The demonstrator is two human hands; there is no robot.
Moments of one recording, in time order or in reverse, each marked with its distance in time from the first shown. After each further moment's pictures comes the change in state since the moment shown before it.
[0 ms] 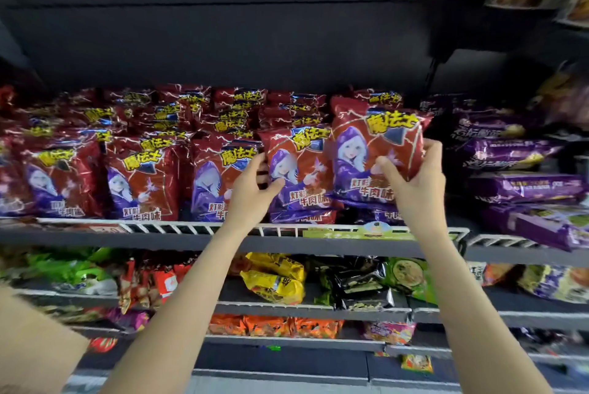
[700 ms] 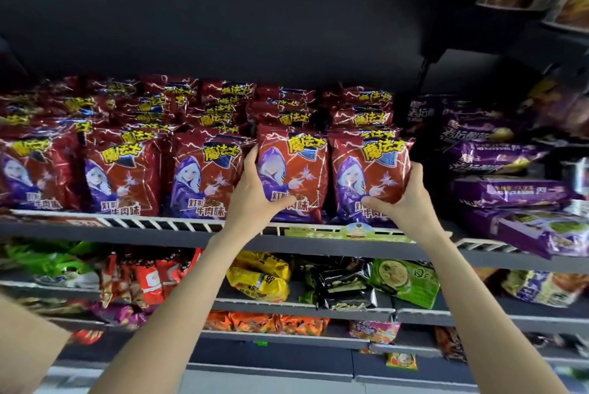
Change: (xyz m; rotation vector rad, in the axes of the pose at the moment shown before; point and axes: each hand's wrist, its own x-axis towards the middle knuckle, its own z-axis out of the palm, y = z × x) left_hand -0.007 0.004 0.030 0.272 -0.004 -0.041; right_hand 0.009 0.051 -0.028 -0.116 -0.270 0.159
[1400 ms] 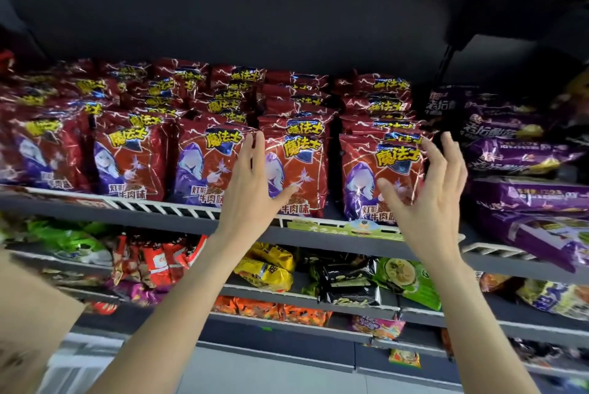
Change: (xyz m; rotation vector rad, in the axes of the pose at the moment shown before) left_hand -0.012 0.003 -0.002 0.460 0.157 0.157; right_hand -0.019 -0.015 0.005 -0.450 0.370 -0.382
